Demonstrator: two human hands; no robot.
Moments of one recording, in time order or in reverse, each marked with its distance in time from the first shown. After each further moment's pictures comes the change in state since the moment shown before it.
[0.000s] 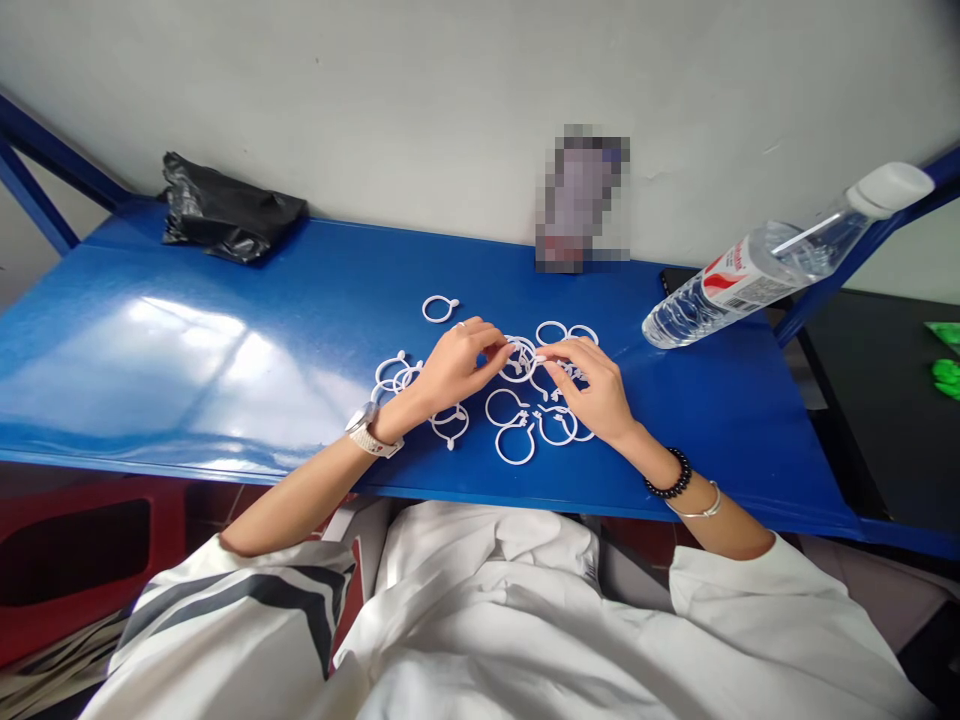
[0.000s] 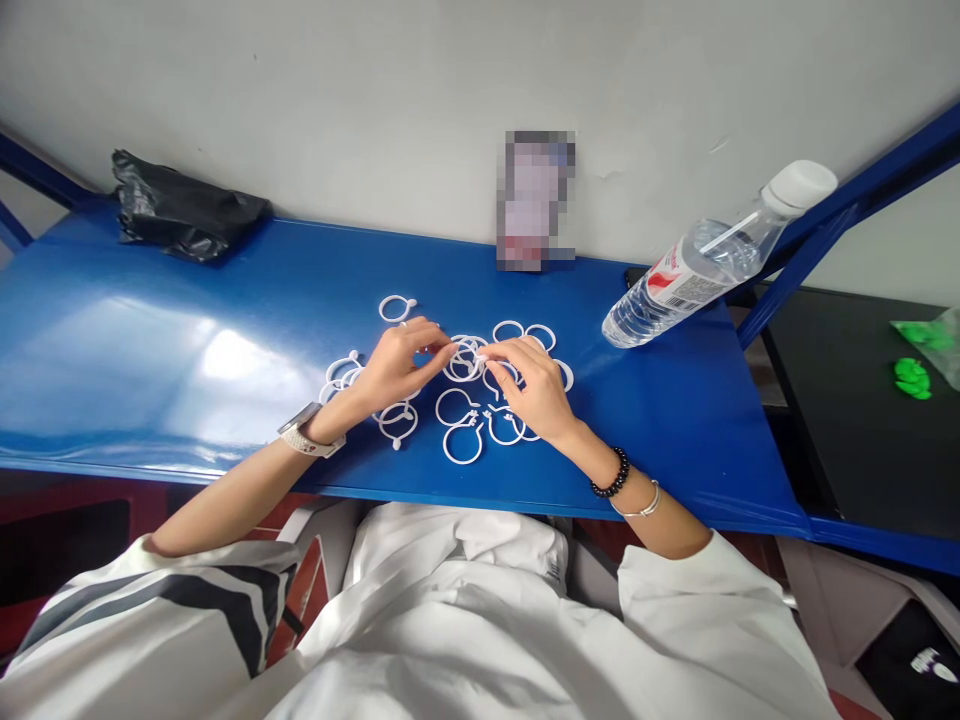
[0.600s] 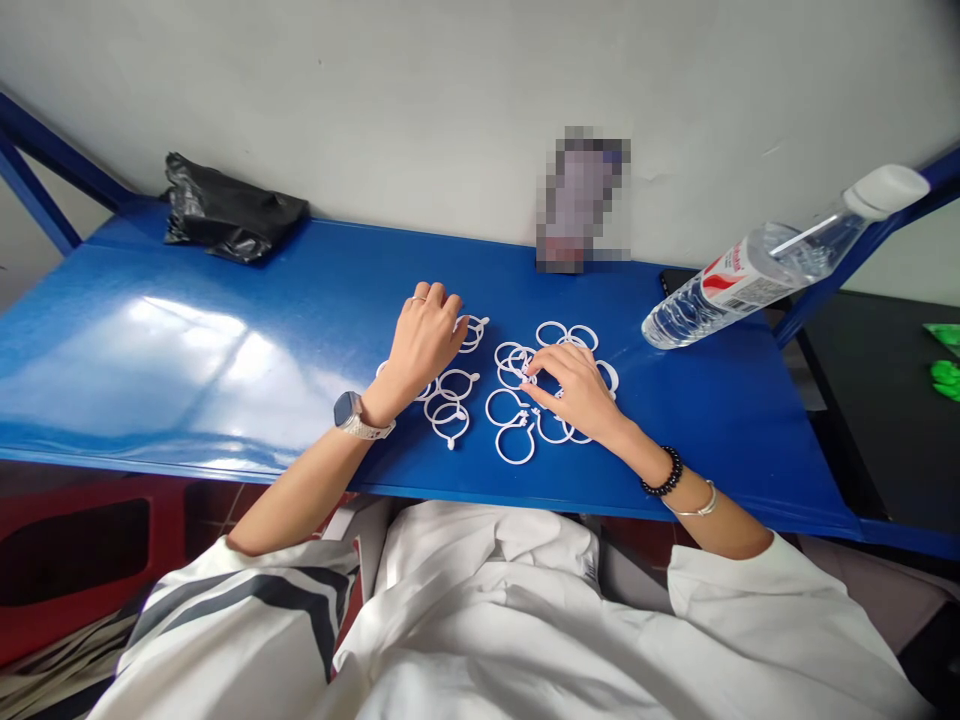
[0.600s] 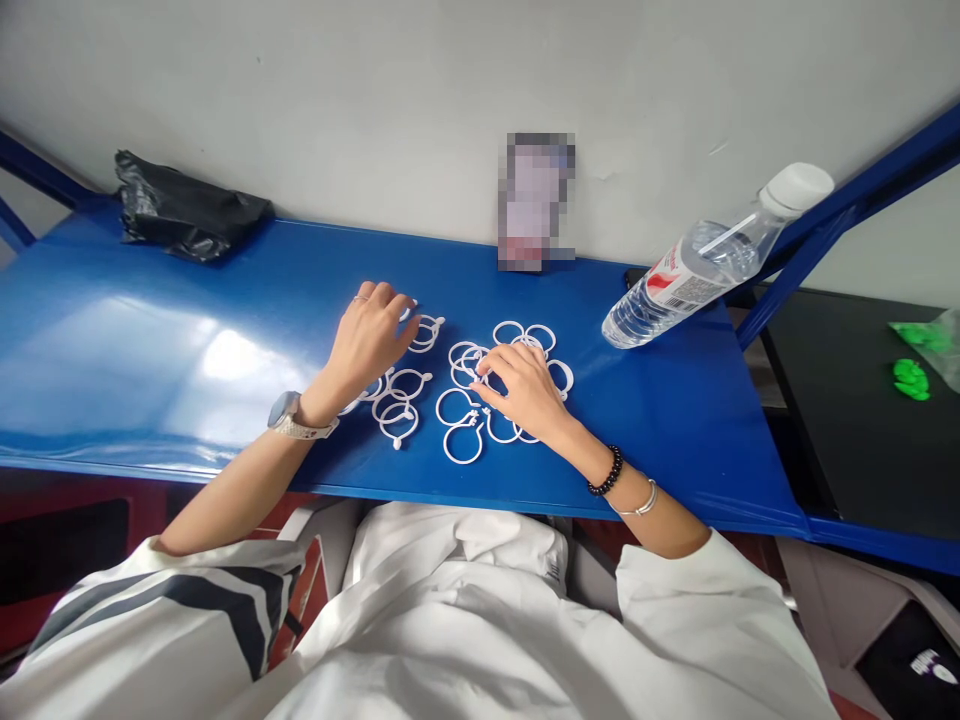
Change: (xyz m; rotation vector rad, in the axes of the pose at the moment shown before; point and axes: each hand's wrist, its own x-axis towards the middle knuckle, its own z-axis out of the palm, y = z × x) left_hand 0.002 -0.031 -0.013 0.605 0.008 -0.265; right_hand -0.007 0.012 0.012 -0.191 -0.284 0.046
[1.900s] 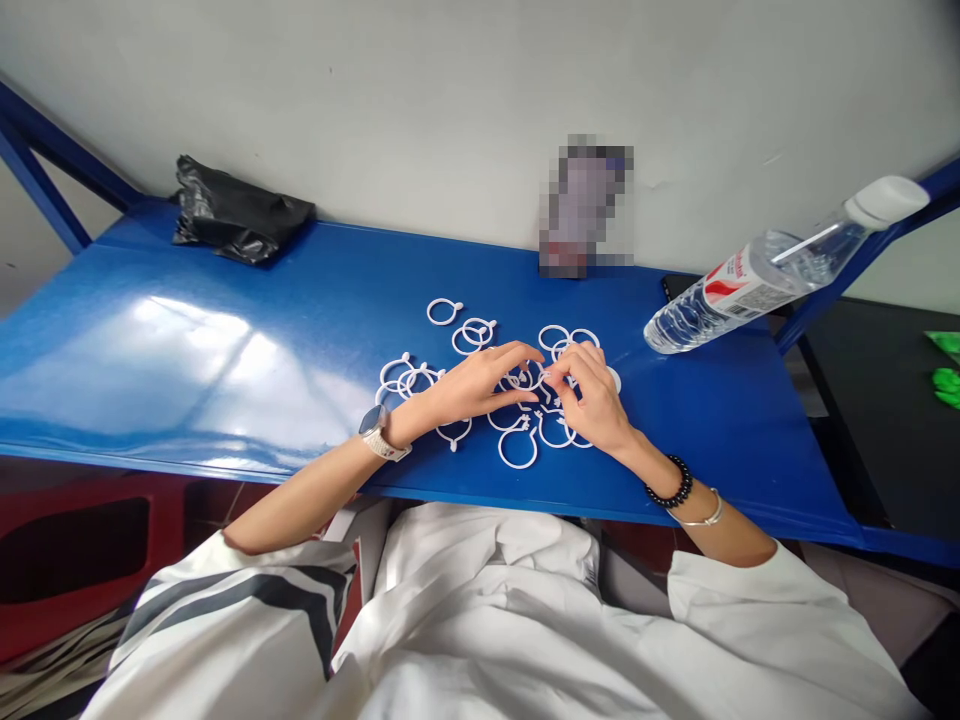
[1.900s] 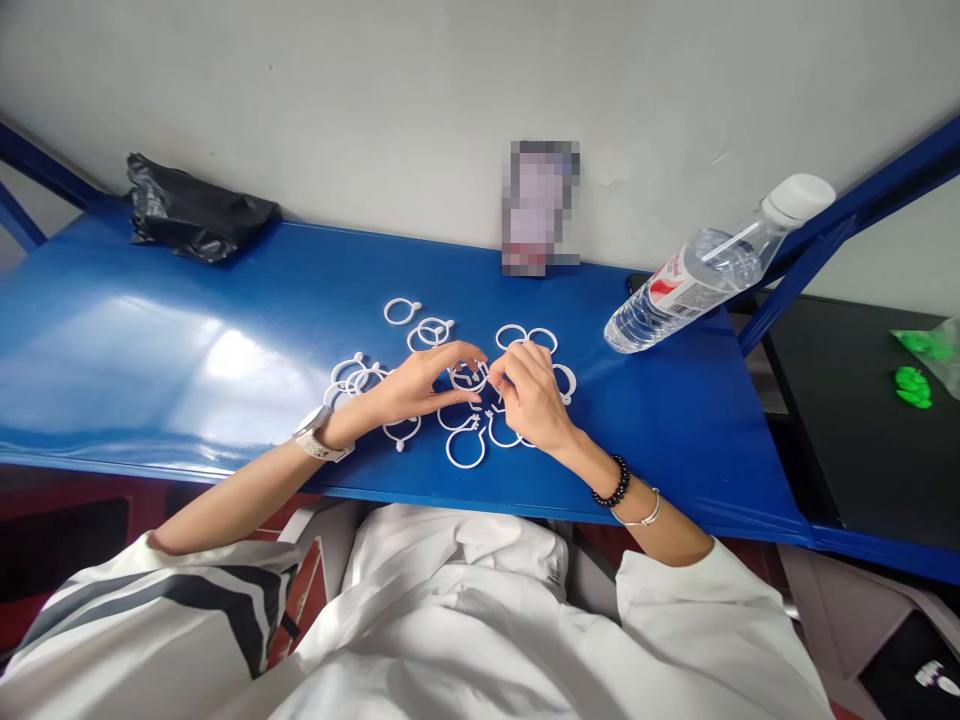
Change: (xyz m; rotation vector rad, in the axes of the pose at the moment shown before) left_hand -0.019 0.039 -0.002 -0.808 -0.121 0.492; right_hand 0.001 -0.012 -0.013 0.065 0.229 -0.050
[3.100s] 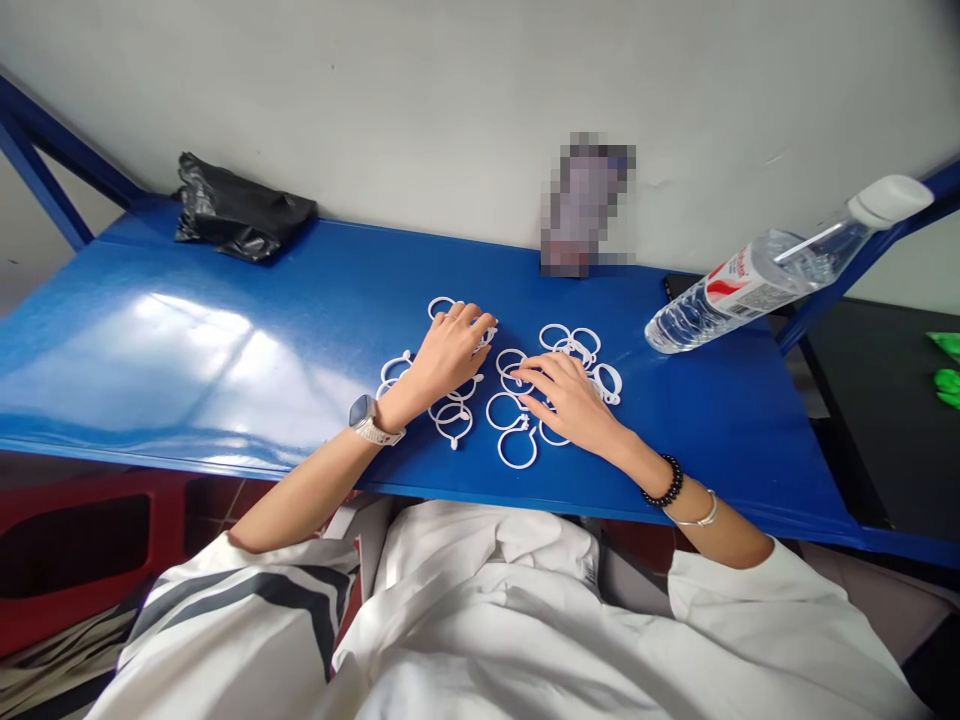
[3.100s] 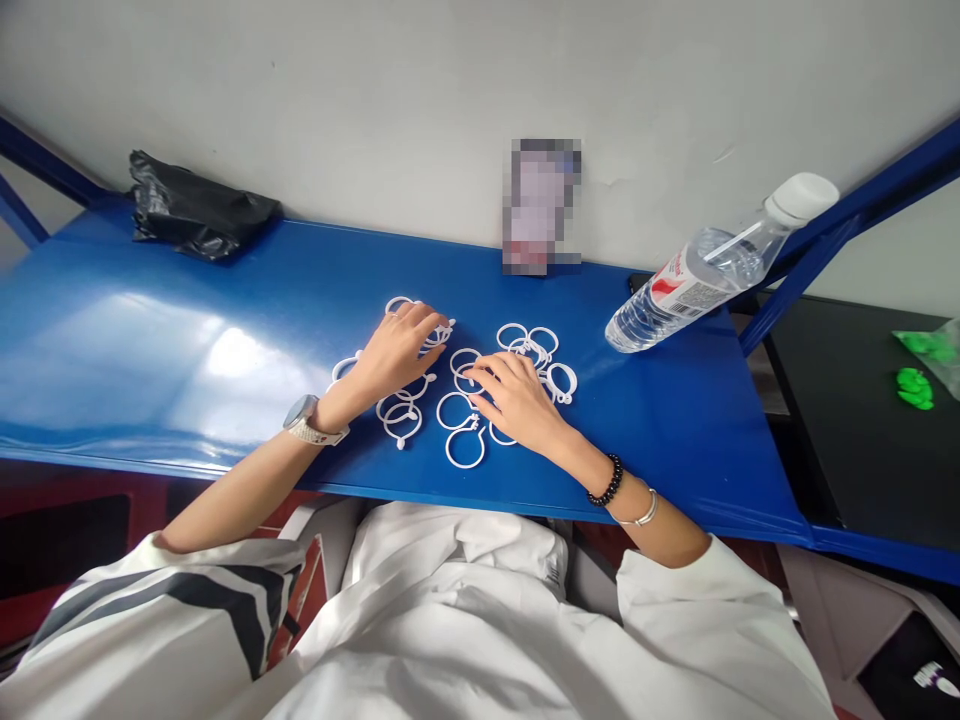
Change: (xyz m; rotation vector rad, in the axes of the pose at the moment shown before) left_hand 0.000 -0.021 -0.015 0.659 -0.035 -0.403; right_hand -0.006 -0.001 0.012 -0.122 -0.357 -0.054
